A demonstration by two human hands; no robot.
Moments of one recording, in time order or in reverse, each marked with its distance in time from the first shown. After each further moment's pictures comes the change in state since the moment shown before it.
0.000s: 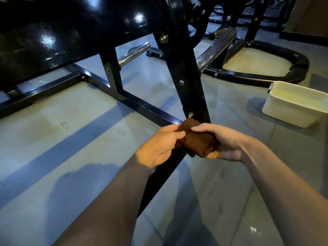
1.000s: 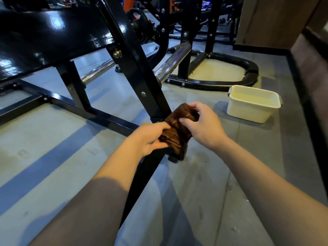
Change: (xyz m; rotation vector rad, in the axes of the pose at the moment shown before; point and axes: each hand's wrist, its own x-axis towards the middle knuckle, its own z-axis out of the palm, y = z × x) left_hand 0.035 0.035 0.047 0.111 -0.084 -0.128; right_hand -0.017 -0.008 -0.038 -0.577 0.743 -0.709
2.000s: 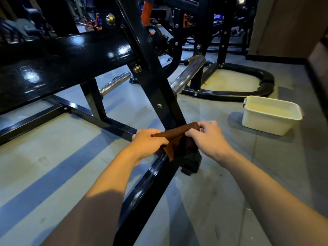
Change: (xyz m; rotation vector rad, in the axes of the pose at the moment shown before) left_hand -0.012 0.008 -0.055 0.563 0.250 0.209; right_hand 0.009 -0.013 0.027 0.065 -0.113 0.210
